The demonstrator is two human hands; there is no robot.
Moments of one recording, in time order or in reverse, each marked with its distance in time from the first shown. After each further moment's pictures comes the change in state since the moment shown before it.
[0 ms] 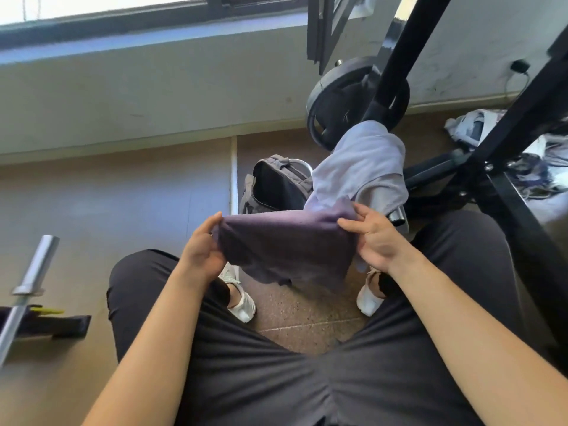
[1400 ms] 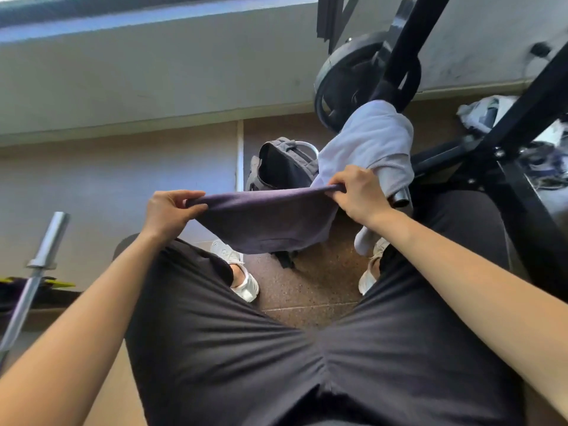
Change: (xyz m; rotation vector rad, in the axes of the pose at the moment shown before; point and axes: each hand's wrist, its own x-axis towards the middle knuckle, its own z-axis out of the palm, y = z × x) left_hand -0.003 0.046 -0.066 1.027 0.195 0.622; right_hand 0.025 -0.016 0.023 -1.426 0.190 -0.654
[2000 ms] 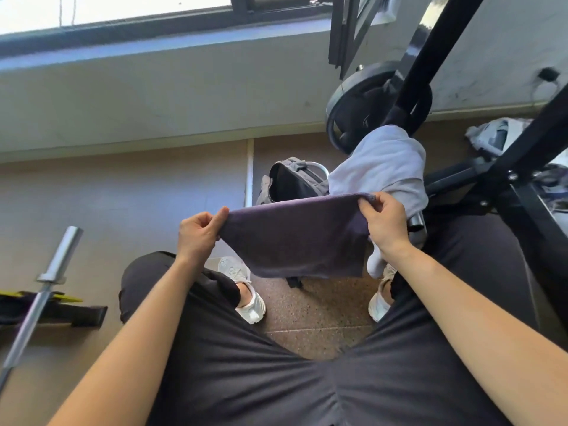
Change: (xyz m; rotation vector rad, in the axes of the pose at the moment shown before) left_hand -0.018 0.029 0.036 -0.234 0.135 -0.177; right_hand -0.007 0.024 0.023 0.602 0.251 0.446
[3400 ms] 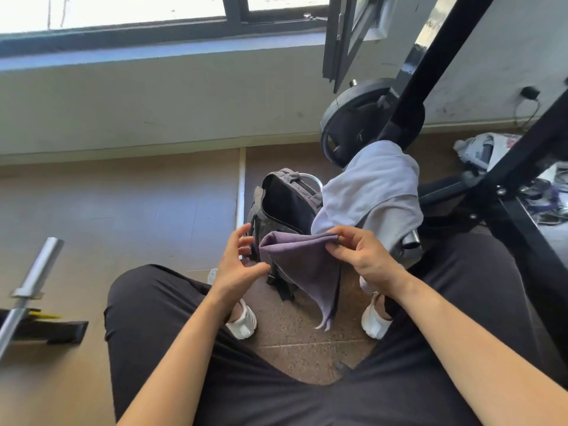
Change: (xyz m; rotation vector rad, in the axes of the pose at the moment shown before) left_hand -0.048 0.011 0.053 -0.136 -0.343 0.014; right_hand -0.036 -0.020 0.000 0.381 -0.626 -0.036
